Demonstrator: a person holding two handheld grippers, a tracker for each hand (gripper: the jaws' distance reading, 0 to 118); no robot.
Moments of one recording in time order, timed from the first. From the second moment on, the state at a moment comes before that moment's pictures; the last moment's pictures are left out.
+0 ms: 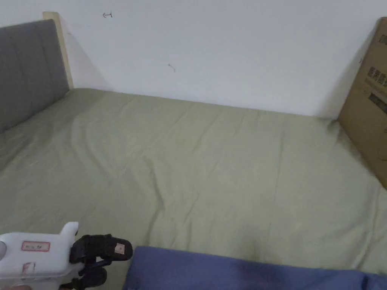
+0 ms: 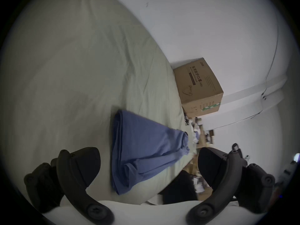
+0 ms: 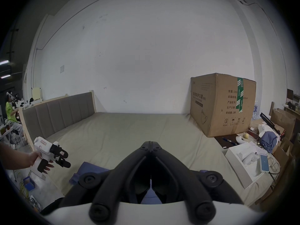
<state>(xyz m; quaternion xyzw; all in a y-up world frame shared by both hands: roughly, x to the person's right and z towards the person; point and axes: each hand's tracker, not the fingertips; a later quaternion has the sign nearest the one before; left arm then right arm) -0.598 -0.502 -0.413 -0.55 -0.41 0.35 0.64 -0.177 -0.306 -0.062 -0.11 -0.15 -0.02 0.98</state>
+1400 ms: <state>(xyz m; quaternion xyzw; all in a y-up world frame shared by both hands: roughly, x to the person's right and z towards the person) -0.330 -0.426 -0.347 -0.60 -0.41 -0.03 0.68 -0.131 -0.330 -0.028 -0.15 -0.14 -0.09 0.97</state>
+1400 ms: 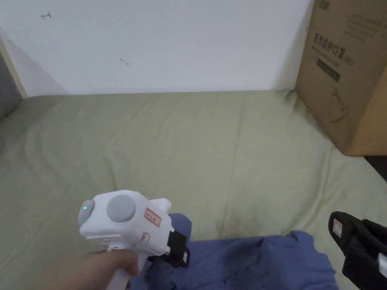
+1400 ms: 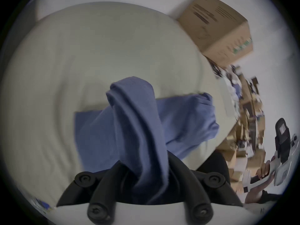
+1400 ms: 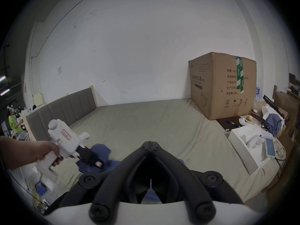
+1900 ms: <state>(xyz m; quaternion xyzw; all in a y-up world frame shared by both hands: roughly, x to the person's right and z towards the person) -0.358 -0.406 -0.332 -0.57 -0.36 -0.02 0.74 -0.119 -0.342 -0.017 -0.14 -0.14 -0.12 0.97</state>
